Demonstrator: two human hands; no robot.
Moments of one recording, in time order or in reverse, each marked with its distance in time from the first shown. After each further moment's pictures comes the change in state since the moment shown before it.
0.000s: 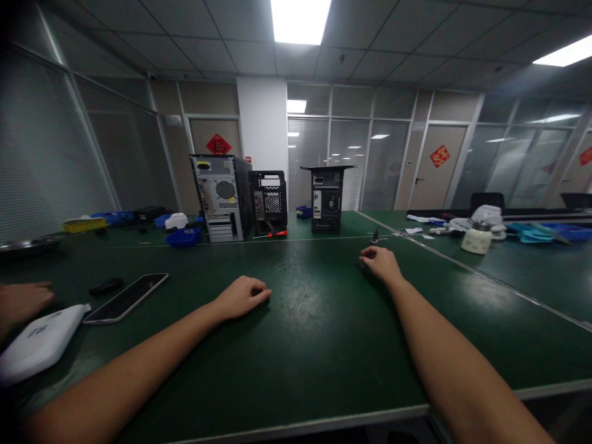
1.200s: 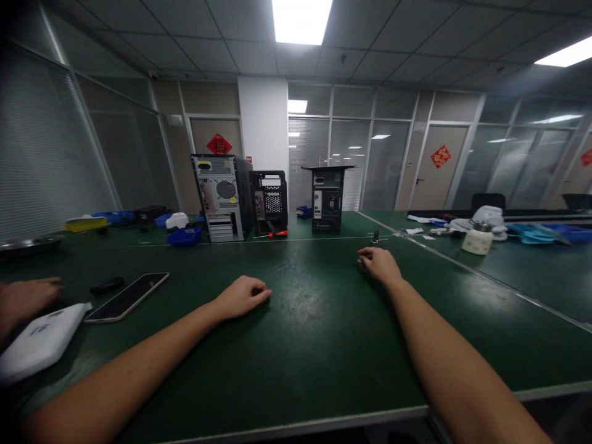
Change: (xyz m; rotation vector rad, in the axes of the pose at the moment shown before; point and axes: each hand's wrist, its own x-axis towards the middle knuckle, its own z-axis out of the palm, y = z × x) left_hand -0.001 0.000 0.000 -0.027 0.001 -0.001; right_hand -0.003 -0.010 -0.004 -0.118 -0.083 -0.092
